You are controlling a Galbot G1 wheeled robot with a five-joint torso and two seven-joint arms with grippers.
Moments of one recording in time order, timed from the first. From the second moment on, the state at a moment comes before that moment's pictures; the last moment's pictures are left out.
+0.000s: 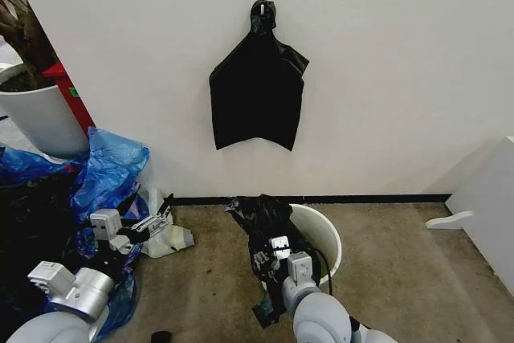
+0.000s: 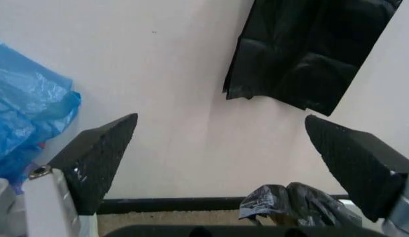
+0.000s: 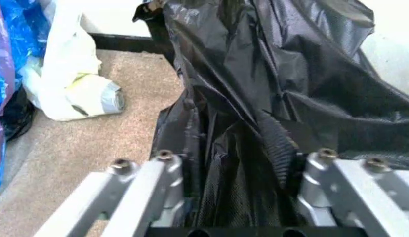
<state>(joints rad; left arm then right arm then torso) 1.77 -1.08 -0.80 -2.34 -0.75 0.09 0.04 -1.13 1.07 -0.29 2.08 0.72 -0.46 0.71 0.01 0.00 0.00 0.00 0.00</state>
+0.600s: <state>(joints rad) 1.74 -1.06 -0.67 -2.32 -0.71 0.10 0.04 -1.13 1.04 -0.25 2.14 0.73 -0.45 0.72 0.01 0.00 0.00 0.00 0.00</state>
